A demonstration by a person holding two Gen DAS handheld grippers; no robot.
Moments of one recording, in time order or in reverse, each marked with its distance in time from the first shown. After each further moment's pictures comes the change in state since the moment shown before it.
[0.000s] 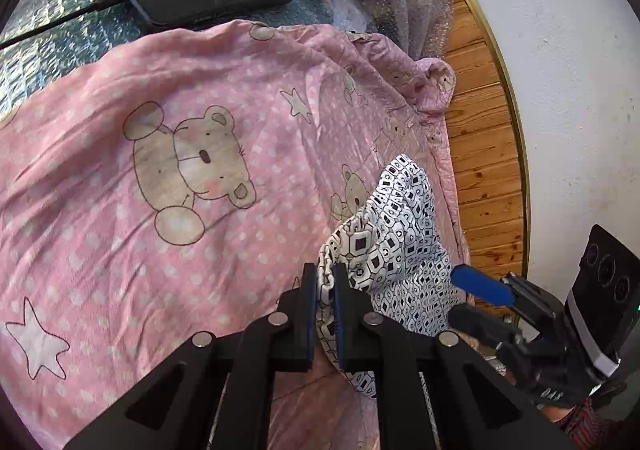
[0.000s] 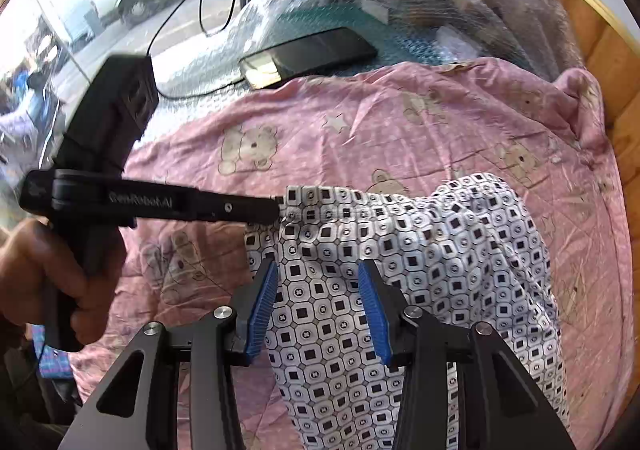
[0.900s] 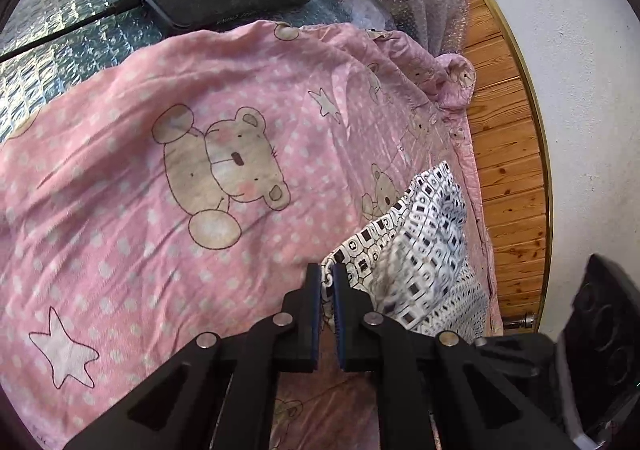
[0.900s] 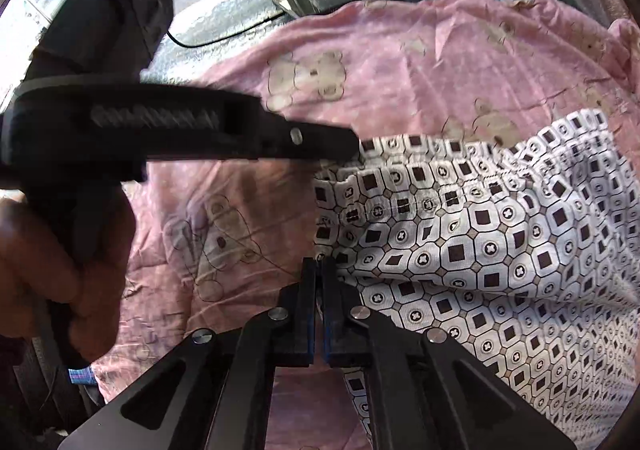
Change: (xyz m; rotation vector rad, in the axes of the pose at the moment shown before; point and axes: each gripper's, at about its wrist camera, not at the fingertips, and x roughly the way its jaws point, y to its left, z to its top) left arm -0.005 0.003 -0.001 0.046 -0.005 0.104; right arm 0.050 0.031 -0.015 0.118 0.057 0.168
